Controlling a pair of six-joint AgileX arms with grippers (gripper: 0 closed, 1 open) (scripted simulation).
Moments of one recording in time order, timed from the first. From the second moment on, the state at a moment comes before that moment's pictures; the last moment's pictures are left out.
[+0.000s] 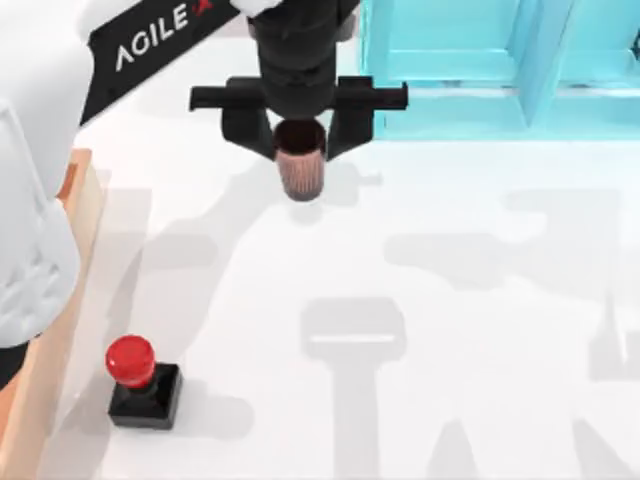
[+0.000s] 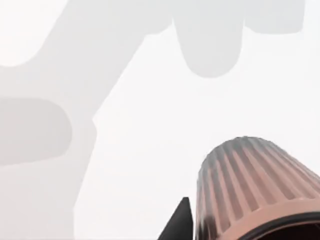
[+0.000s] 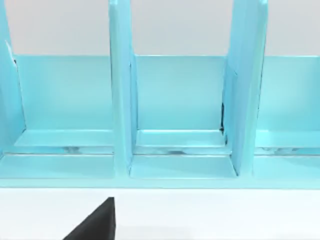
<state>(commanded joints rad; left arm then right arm) -0.61 2.26 2.18 -1.32 -0.11 -0.56 0.00 0.00 0.00 0.00 0.00 0.00</state>
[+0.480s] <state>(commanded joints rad) -0.16 1.92 1.80 -1.23 -0.06 -0.15 0.00 0.00 0.00 0.00 0.00 0.00</state>
